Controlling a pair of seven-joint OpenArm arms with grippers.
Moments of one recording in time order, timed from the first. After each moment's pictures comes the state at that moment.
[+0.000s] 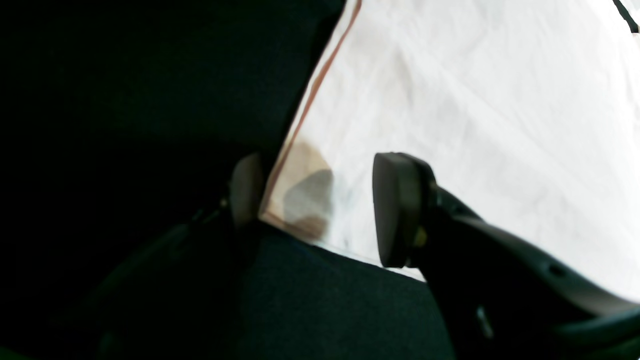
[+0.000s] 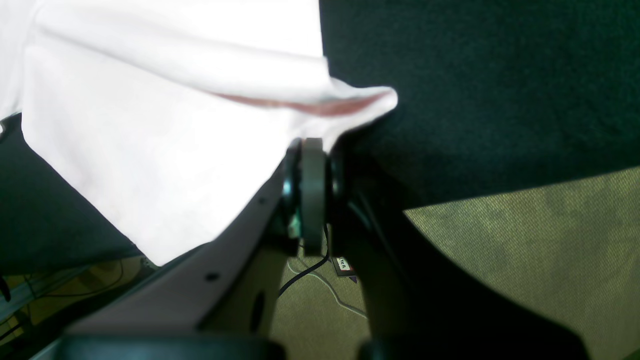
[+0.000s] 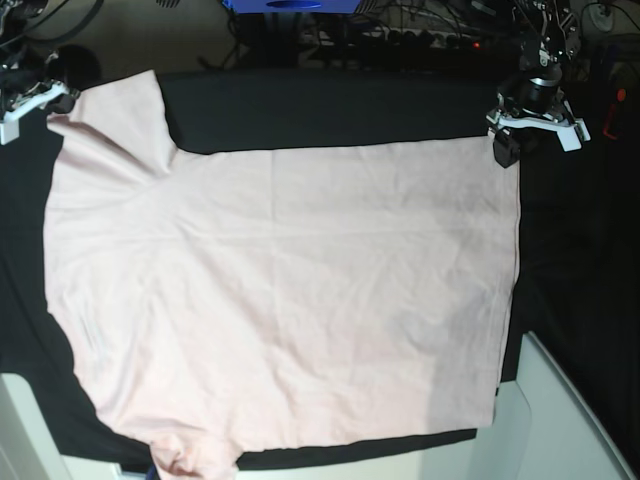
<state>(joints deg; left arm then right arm) 22.5 -8.9 -27.3 67.5 -35.7 -20.9 7.9 -16.9 4.6 51.8 74.5 22.7 40.3 -52.5</state>
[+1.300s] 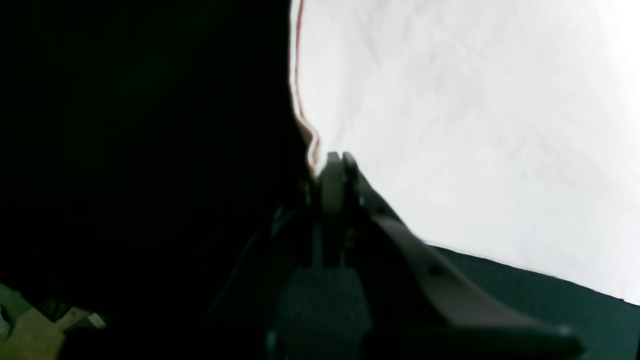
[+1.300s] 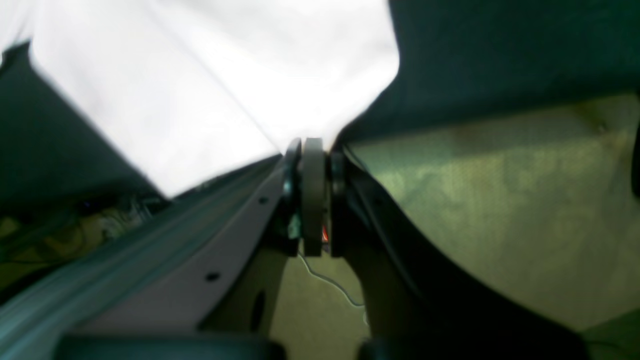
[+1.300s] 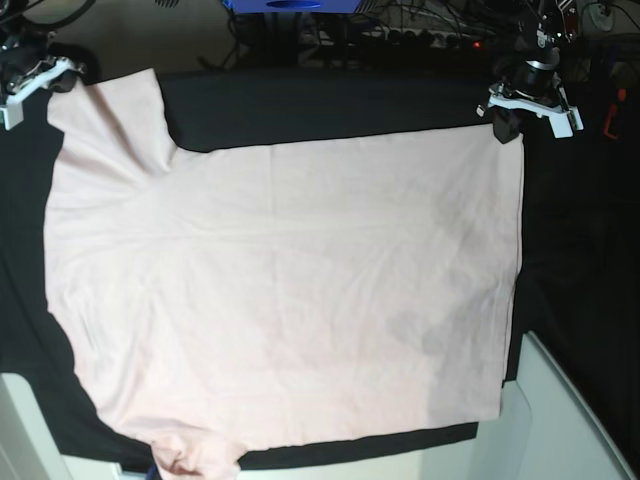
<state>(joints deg) 28.2 -7.9 -27.5 75.7 -34.1 -22.3 12.0 -23.8 -0.5 52.0 91.2 22.8 40.4 -60.7</state>
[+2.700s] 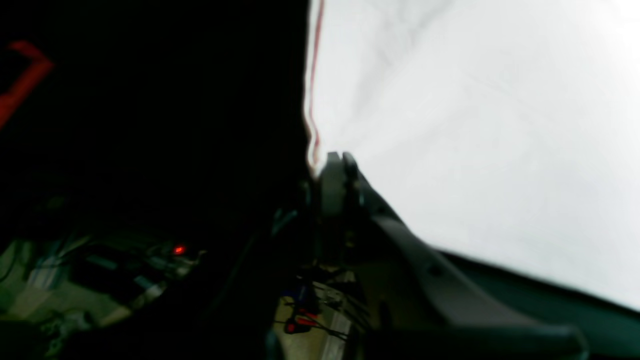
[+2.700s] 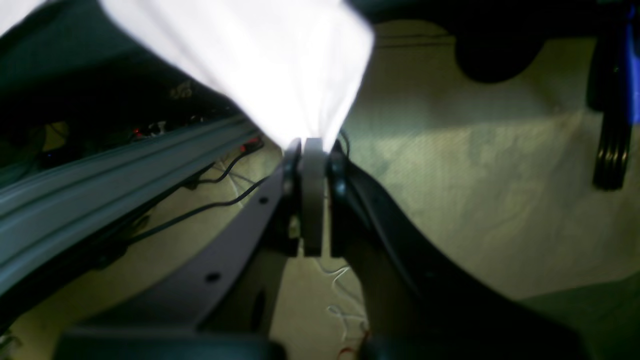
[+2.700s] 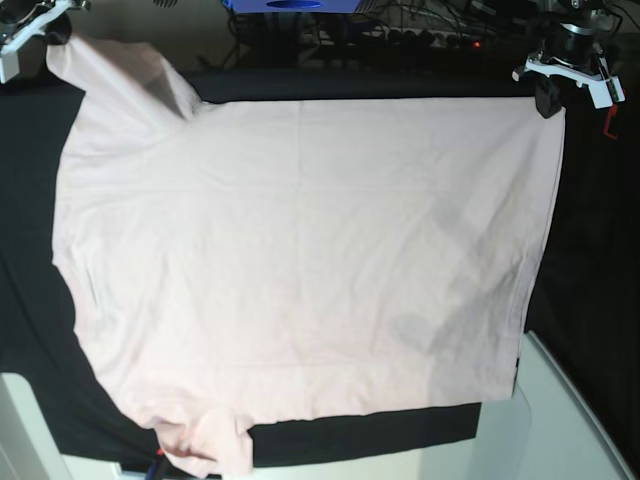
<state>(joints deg) 40.6 -9.1 -33.6 90.1 -34.3 -22.0 12.3 -39.1 -3.7 51.1 110.8 31.0 40.6 -65.8</state>
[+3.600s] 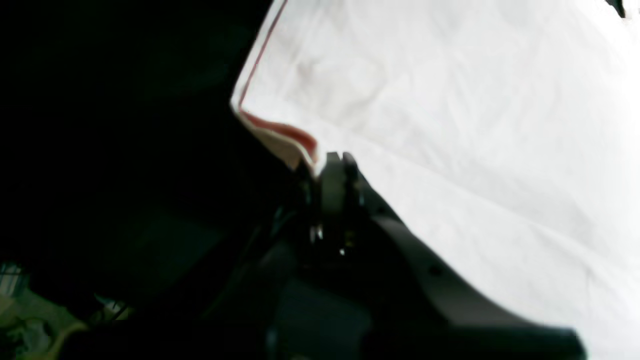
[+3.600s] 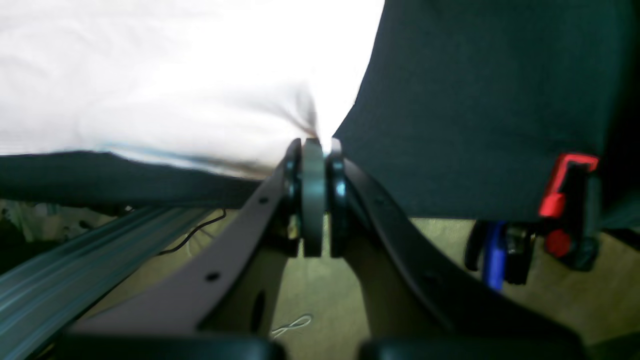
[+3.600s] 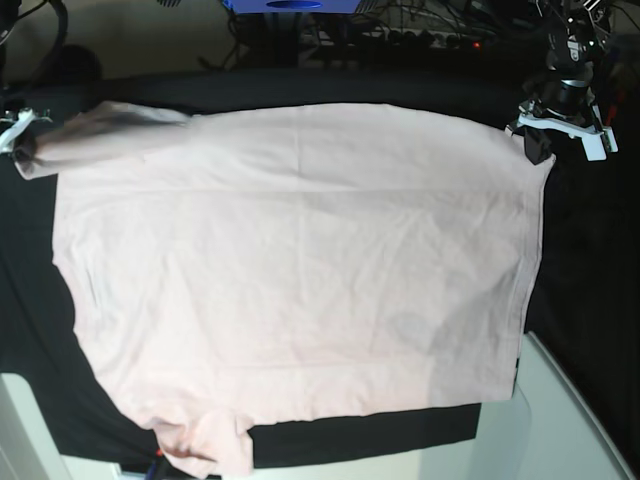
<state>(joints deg) 29.1 -6.5 -33.8 92.9 -34.2 -17.3 24.7 -16.9 6.4 48.0 110.0 30.8 40.5 -78.8</state>
